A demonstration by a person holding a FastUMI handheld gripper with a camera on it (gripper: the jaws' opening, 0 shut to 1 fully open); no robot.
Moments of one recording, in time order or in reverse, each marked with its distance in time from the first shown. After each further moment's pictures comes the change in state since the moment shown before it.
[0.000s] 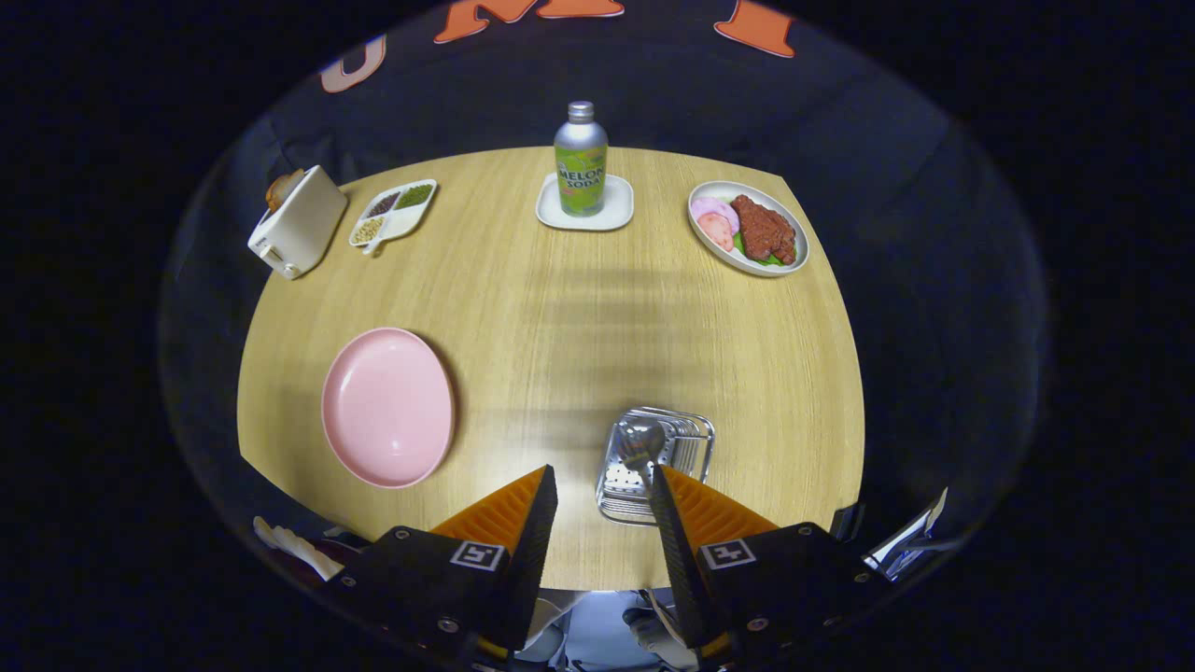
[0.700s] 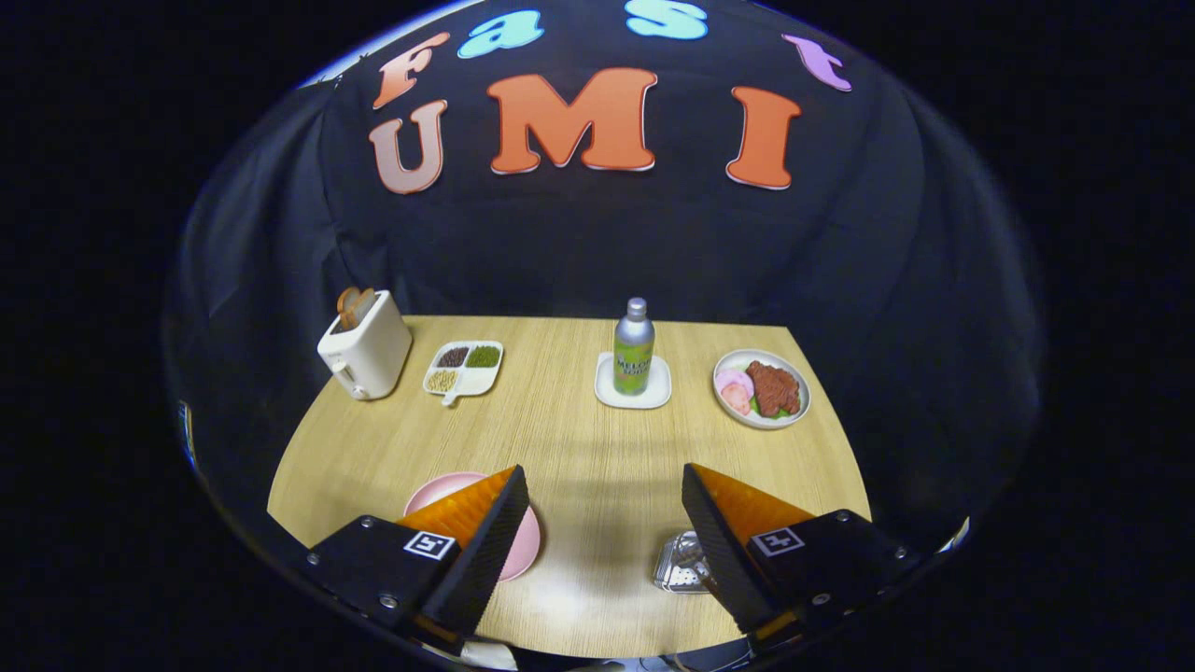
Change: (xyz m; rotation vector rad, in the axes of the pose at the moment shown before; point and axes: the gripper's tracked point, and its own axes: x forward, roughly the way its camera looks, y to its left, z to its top) arm -0.093 0.038 0.101 0.033 -0.564 0.013
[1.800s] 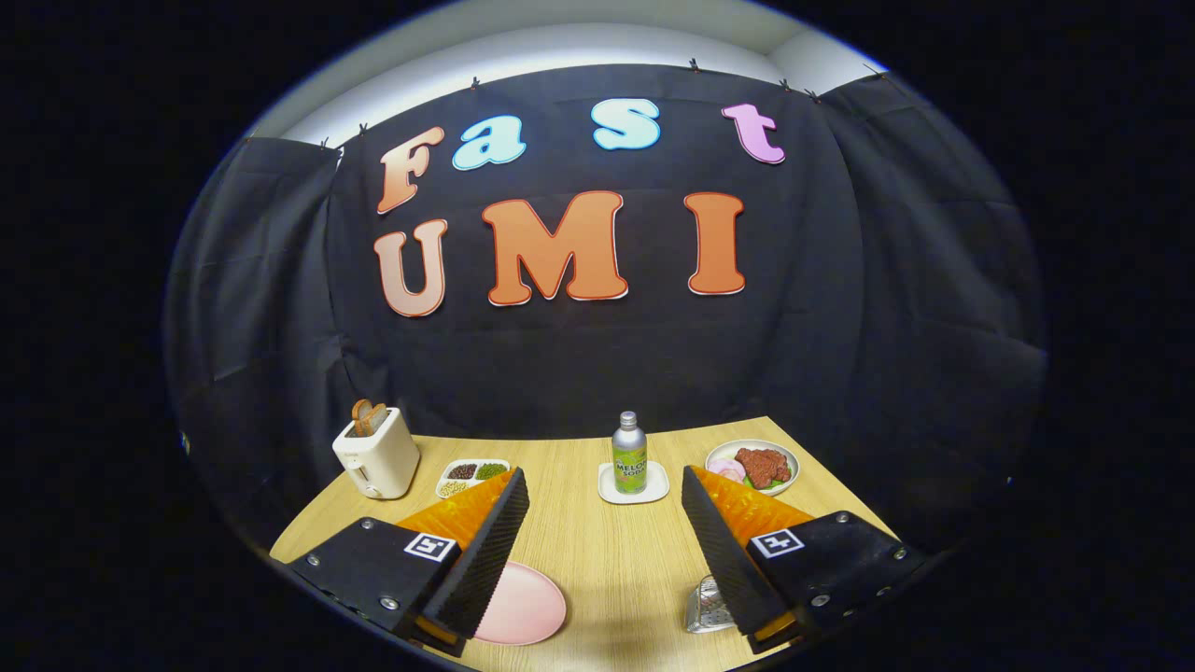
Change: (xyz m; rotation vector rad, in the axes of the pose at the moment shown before) arm -0.037 0.016 0.025 0.089 -0.407 -0.042
